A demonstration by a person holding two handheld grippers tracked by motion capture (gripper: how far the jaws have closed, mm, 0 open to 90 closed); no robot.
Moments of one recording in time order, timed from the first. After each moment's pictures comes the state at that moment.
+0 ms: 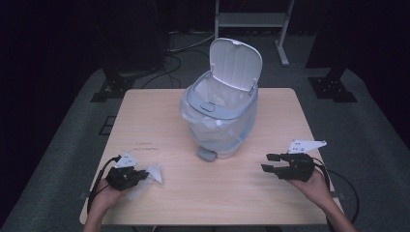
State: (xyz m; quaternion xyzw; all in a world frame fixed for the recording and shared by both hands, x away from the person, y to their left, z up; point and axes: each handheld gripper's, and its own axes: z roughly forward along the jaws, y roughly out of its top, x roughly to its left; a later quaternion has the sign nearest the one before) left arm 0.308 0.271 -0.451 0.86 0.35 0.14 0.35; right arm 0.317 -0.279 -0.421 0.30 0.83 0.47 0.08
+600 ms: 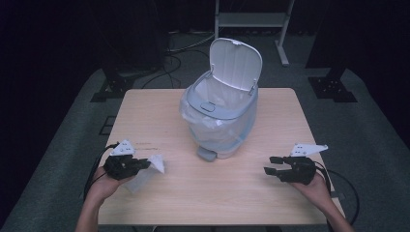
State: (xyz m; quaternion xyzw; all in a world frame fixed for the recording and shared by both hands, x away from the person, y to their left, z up) left arm 0.316 0.260 -0.397 0.86 0.32 0.13 0.38; right arm 0.319 -0.291 -0.442 0.31 0.82 0.47 0.08
